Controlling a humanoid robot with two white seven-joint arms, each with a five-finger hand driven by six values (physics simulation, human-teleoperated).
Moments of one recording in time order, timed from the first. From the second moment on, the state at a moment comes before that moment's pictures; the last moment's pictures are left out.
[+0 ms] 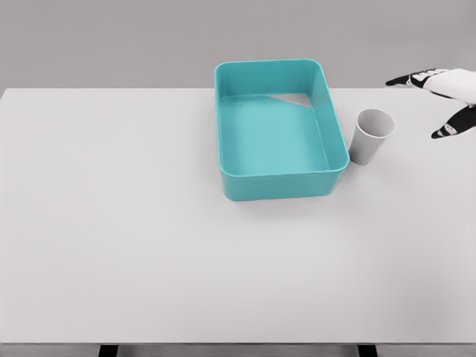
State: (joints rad) left arm -0.01 0.00 -0.12 -0.02 0.15 0.00 0.01; right arm -0.76 -1.01 0.64 -1.35 0.09 -0.38 0.53
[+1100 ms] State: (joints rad) left arm -0.01 0.00 -0.12 -0.02 0.15 0.00 0.01; right arm -0.70 -0.75 0.61 -0.84 -0.44 -0.47 0.61
